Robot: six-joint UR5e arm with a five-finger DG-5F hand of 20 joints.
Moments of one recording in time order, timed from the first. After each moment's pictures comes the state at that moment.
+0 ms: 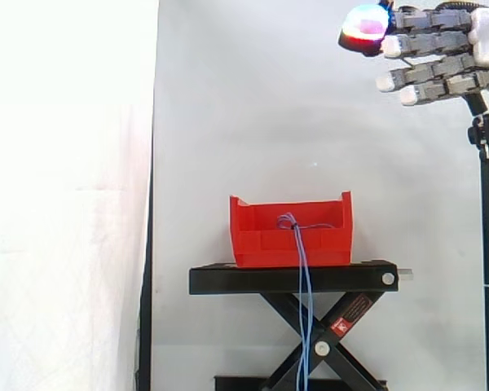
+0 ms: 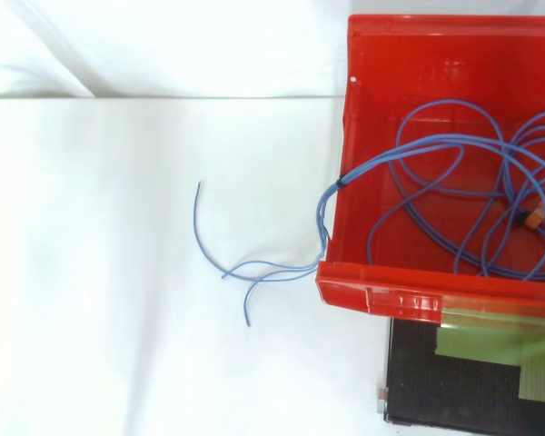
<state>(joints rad) 0.15 -1.61 -1.59 -3.03 -1.50 -0.04</state>
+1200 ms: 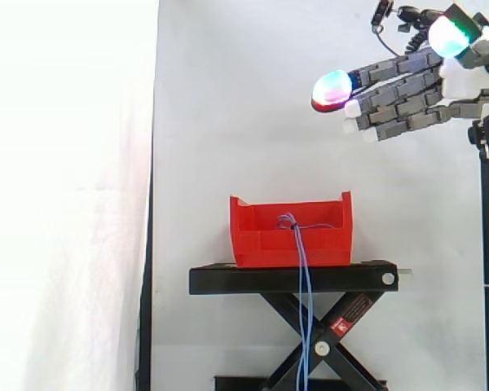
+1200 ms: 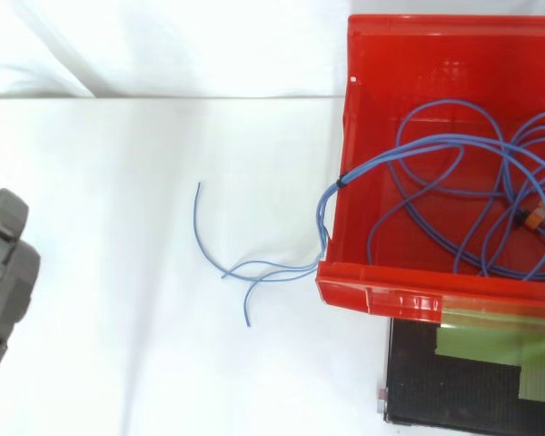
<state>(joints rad) 0.16 -1.65 -1.59 -2.98 -1.26 -0.51</state>
